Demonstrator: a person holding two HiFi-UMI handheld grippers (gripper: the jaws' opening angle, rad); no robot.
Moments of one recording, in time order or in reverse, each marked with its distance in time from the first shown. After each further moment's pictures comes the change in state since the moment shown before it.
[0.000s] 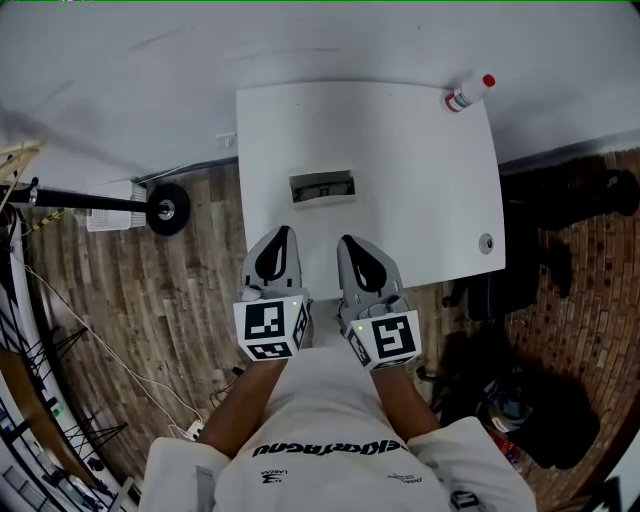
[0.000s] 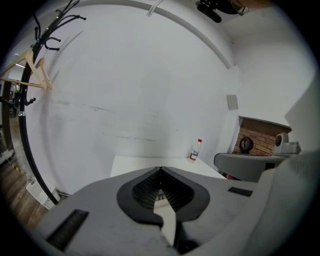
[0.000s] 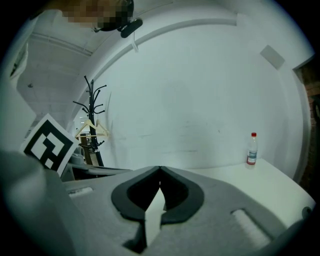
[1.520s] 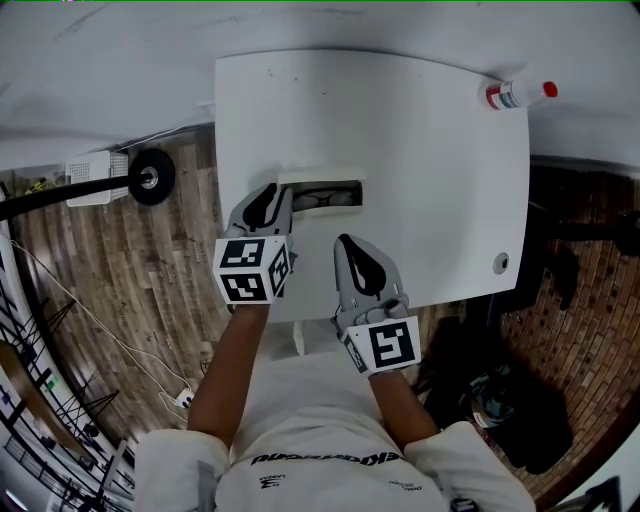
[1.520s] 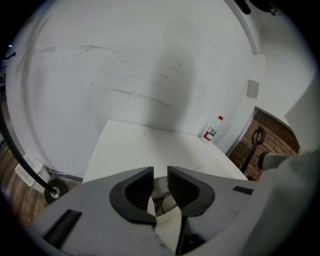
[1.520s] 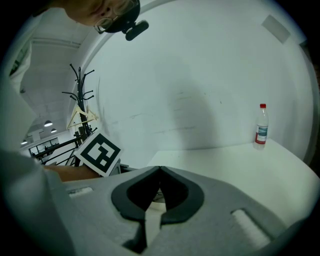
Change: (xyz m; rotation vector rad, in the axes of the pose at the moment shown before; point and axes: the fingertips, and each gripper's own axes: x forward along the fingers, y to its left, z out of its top) left arm 0.187 0.075 -0.097 -0.118 0.304 -0.031; right arm 0.106 -0.065 -0.083 0.040 0.172 0.034
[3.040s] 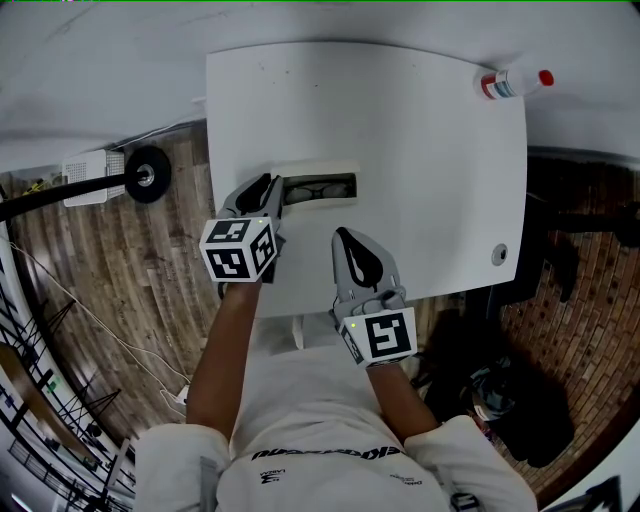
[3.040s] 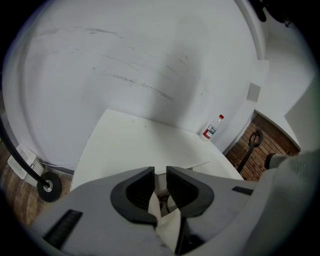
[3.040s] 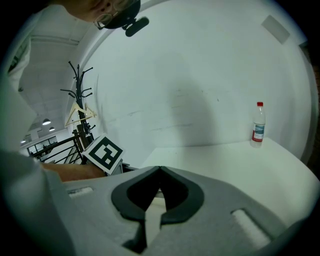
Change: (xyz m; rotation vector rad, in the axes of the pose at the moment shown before) left arm 0.020 0.011 -0.017 -0.049 0.046 -0.057; right arm -0.004 -0.008 -0.014 -0.002 0.024 -0.017
